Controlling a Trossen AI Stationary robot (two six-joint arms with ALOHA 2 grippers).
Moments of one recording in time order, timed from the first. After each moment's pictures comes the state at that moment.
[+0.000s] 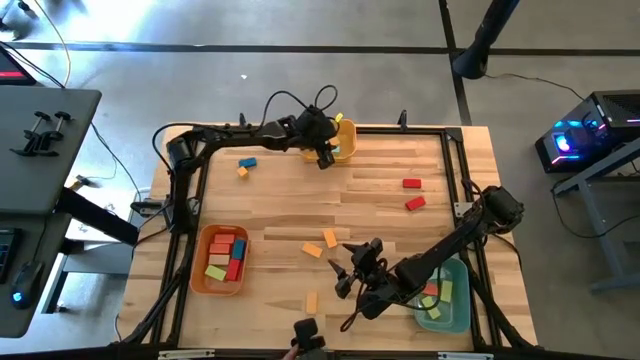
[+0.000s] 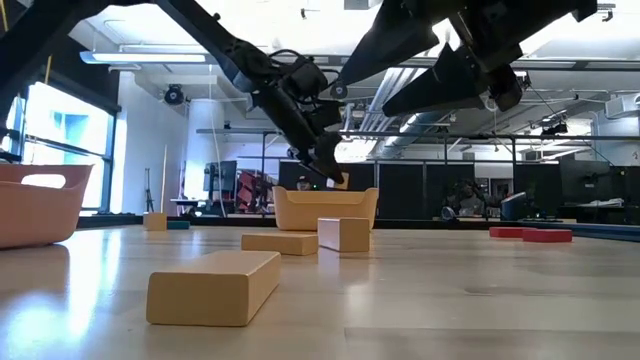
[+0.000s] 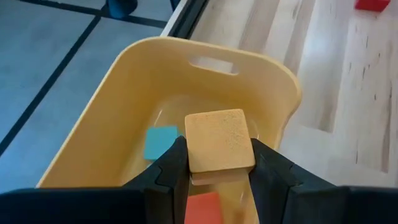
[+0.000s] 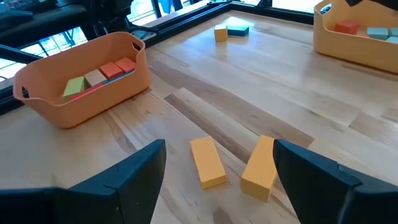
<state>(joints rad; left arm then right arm) 0.51 2.00 1.42 -0.16 -0.03 0.22 0.61 1.87 1.14 -0.15 1.04 0.99</state>
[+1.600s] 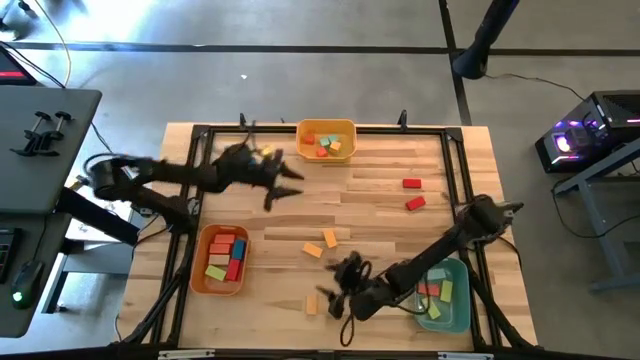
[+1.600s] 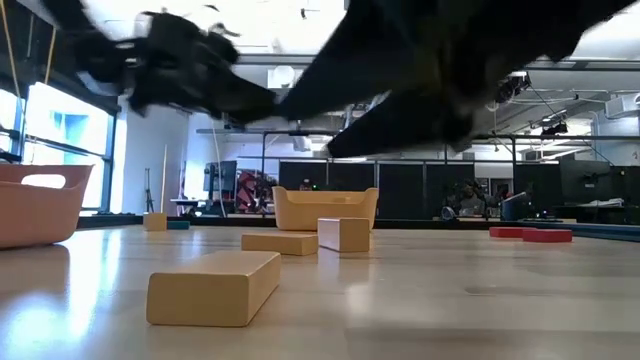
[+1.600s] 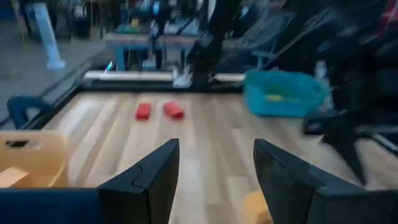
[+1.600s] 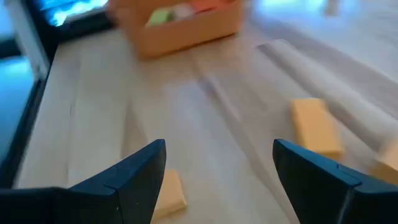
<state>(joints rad) 0.39 1.34 0.43 0.76 0.51 0.04 0.59 2.02 1.14 0.24 0.73 0.67</state>
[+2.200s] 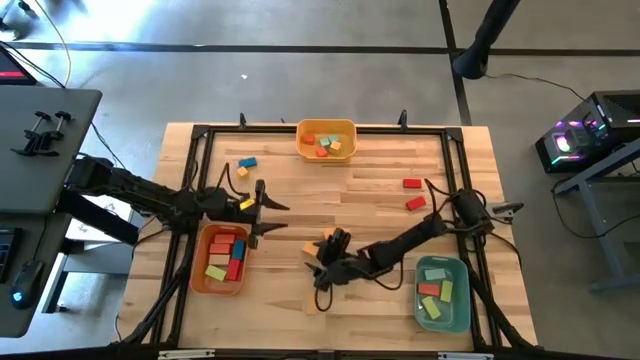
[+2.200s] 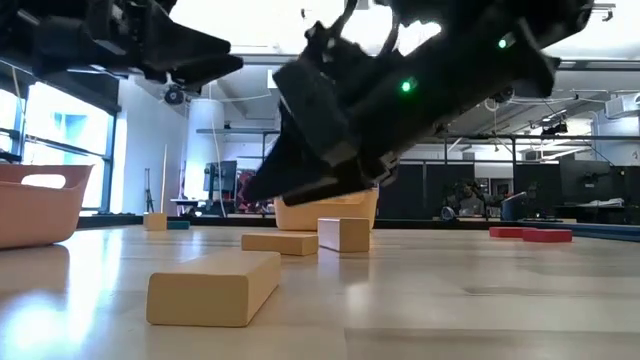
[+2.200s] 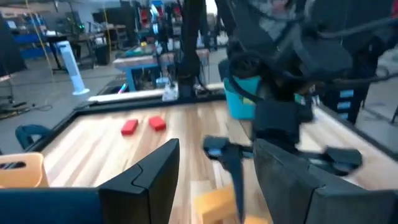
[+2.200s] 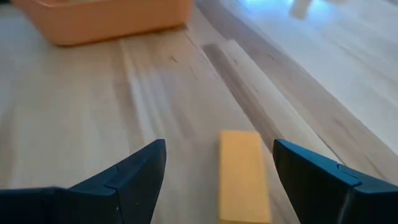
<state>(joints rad) -0.13 1.08 0.27 0.73 -0.08 0.10 0.39 2.09 1.14 0.28 0.60 0.45</state>
